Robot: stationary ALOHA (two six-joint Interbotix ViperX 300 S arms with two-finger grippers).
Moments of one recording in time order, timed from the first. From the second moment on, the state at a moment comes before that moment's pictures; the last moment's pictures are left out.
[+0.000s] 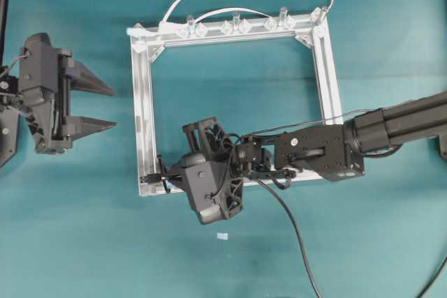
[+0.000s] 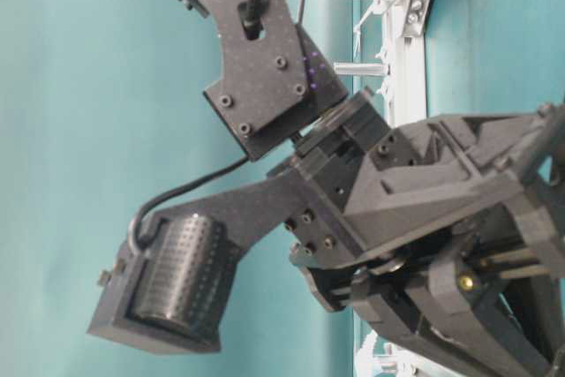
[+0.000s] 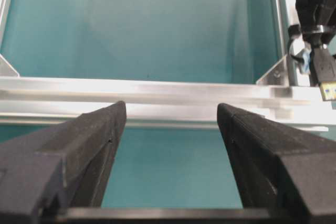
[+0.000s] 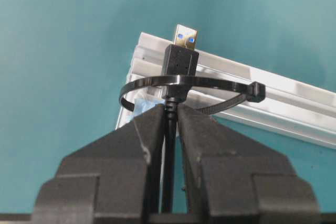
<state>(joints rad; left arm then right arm) 0.06 -0.63 1.23 -0.06 0.02 0.00 0.15 0.38 0.31 0.34 -0.15 -0.44</state>
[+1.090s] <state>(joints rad) -0.17 -0.66 1.22 -0.06 0.12 -0.11 0.15 0.38 0.30 0.34 -0.15 -0.44</state>
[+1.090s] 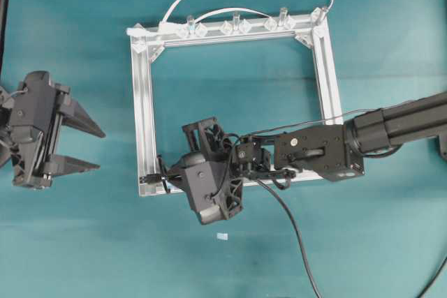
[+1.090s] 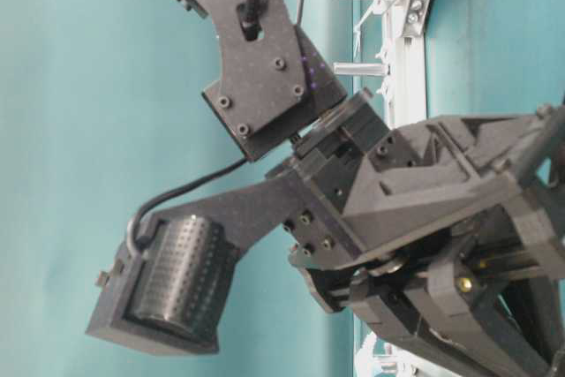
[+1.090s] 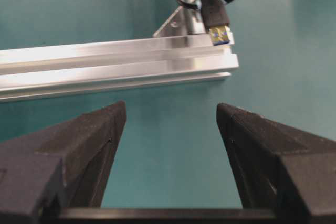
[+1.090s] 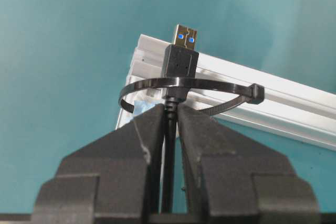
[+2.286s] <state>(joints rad) -0.23 -0.25 1.02 -0.06 0.04 -0.27 0.15 0.38 0.31 0.34 -0.15 -0.44</state>
